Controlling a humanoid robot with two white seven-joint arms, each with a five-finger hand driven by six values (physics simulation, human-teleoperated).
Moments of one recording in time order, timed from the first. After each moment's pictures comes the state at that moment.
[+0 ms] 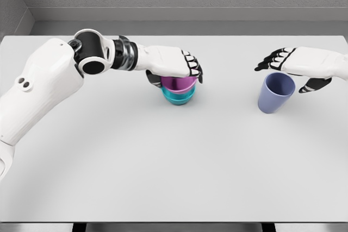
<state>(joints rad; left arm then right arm) -1.00 0.35 -0.92 -1.23 -0.61 -0.61 -0.61 -0.66 -0.95 0.57 -1.47 0.33 -0.61 0.61</state>
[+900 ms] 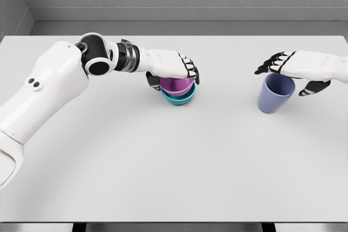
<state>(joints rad) -1.00 0.30 -0.92 -1.11 -0.62 -0.61 -0.61 -0.66 -0.95 0.58 -1.45 0.33 -0.61 0.61</state>
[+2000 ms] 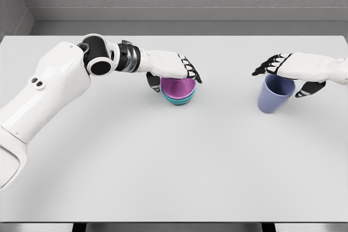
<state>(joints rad) -1.01 0.28 -0.92 -1.06 -0.61 -0.61 -0.61 -0.67 -0.93 0.61 -1.41 0.33 -0.61 0.61</state>
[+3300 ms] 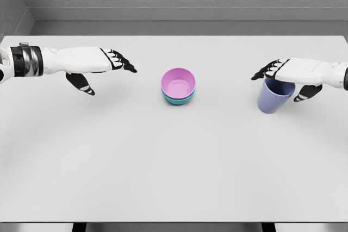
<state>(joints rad) -0.87 0.77 -0.82 -1.35 -0.24 -0.61 -0.61 -0.69 -0.90 0.65 -1.35 0.34 -0.61 0.61</state>
